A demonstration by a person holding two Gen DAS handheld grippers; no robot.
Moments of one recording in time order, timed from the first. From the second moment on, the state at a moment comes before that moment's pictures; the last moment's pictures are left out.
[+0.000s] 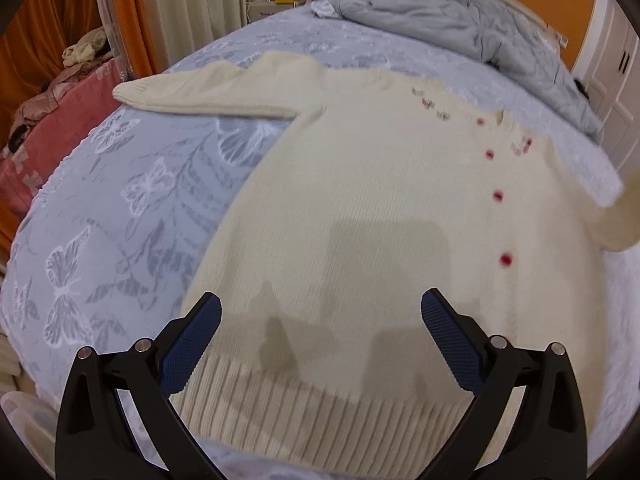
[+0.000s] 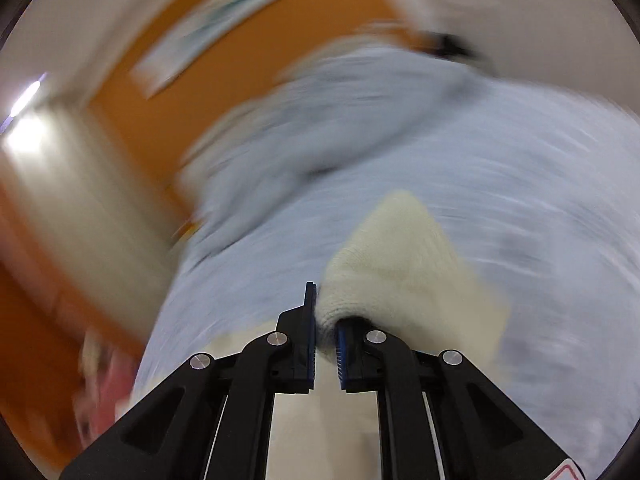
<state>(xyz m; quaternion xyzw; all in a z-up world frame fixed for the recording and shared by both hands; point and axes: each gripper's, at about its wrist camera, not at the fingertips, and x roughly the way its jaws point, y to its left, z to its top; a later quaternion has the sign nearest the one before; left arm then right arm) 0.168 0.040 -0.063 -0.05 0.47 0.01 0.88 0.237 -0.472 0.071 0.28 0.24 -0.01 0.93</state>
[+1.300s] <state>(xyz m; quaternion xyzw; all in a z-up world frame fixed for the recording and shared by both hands) 0.390 -0.012 -0.125 -0.20 0.48 -0.09 0.85 0.223 -0.399 -0.070 0.27 0.35 -0.10 0.89</state>
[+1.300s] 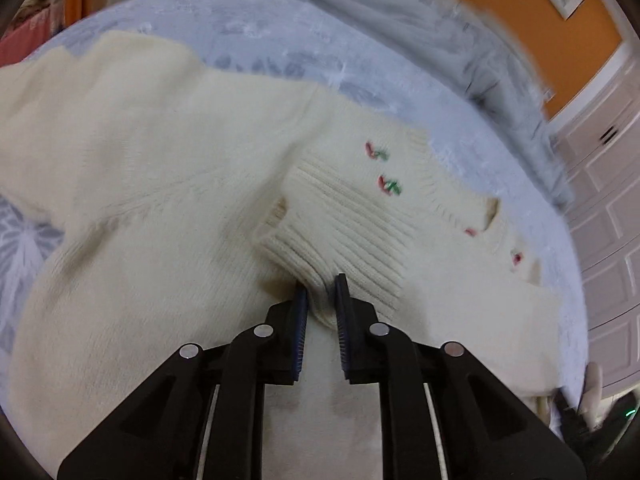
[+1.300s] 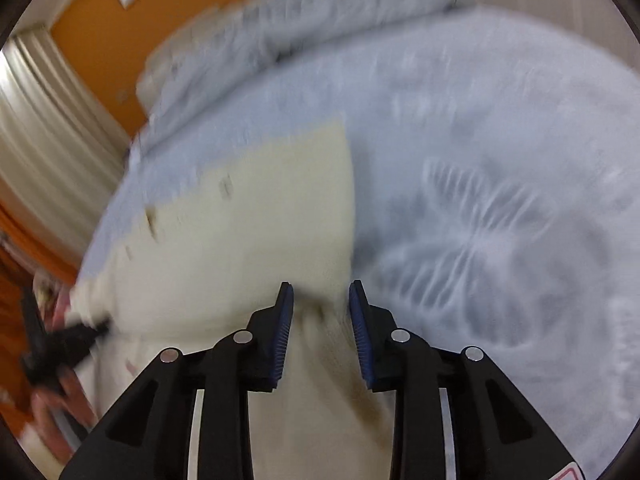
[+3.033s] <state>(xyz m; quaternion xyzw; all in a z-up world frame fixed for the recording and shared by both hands) 0.327 -0.025 -0.077 -0.24 0.48 -0.20 0.82 0.174 -0.266 -0.112 0.14 0.40 0.00 0.91</state>
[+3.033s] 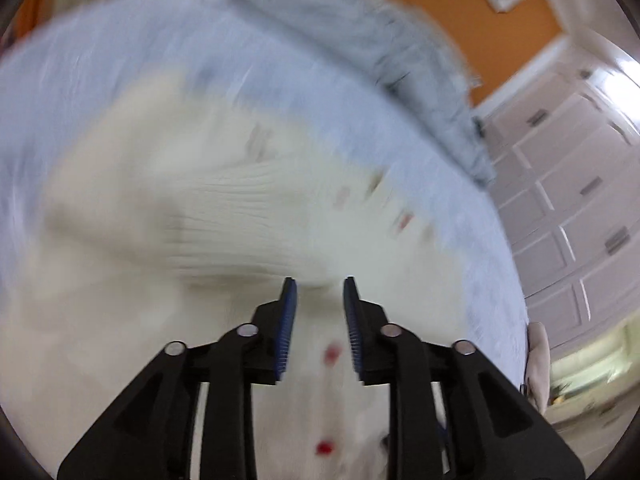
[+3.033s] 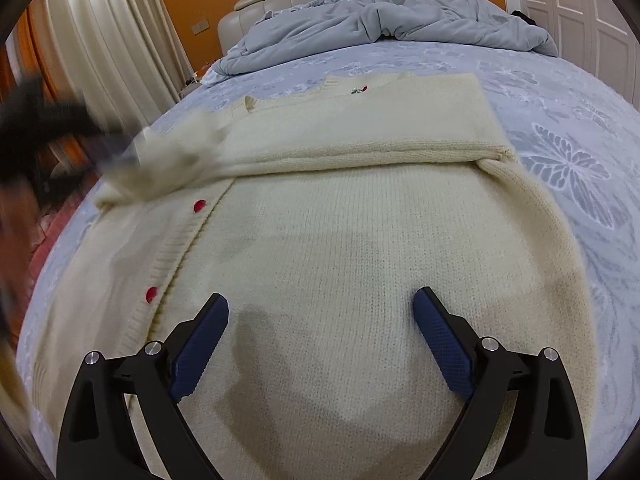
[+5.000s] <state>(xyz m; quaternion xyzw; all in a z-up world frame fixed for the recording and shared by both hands) 0.354 0.062 -0.123 -0.31 0.38 -0.07 0.87 0.285 -0.381 -0.103 0.34 0.38 -0.04 0.86</state>
